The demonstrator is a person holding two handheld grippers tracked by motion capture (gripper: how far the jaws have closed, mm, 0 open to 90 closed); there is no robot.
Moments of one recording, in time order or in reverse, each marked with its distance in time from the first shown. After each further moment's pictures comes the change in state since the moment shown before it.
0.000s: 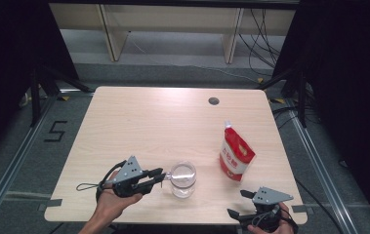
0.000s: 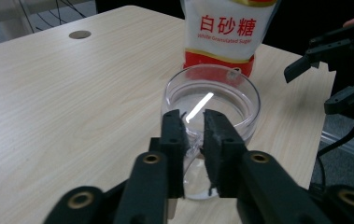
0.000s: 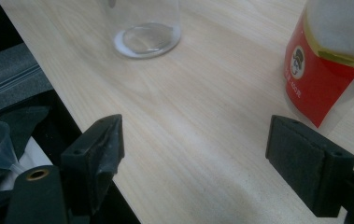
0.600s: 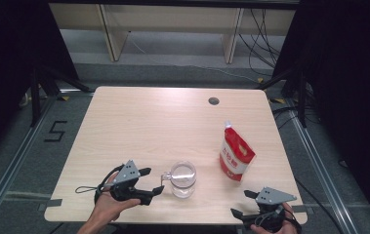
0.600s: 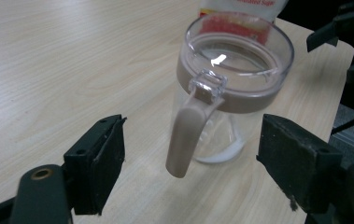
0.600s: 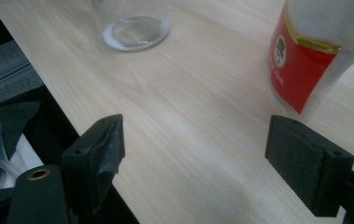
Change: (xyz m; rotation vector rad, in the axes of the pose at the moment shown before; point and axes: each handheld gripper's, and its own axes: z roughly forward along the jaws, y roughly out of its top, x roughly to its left) left arm 0.013 -0.027 0.000 0.059 0.017 -0.096; right arm -0.007 -0.003 -0.005 0.020 0.004 -0.003
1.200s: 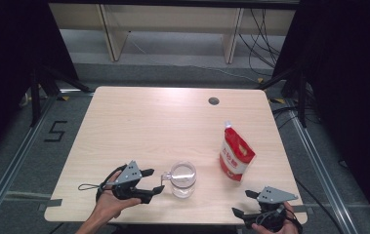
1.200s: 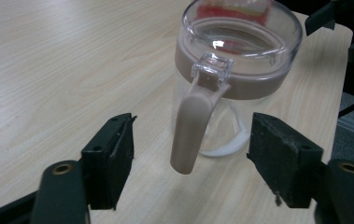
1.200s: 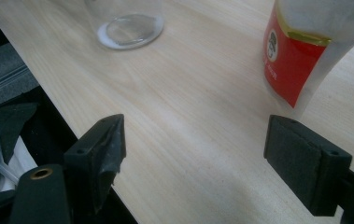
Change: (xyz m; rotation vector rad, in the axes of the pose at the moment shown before) left arm 0.005 -0.009 0.007 0.009 -0.029 0.048; right arm -0.002 -0.001 -0.003 -0.004 -0.039 0.014
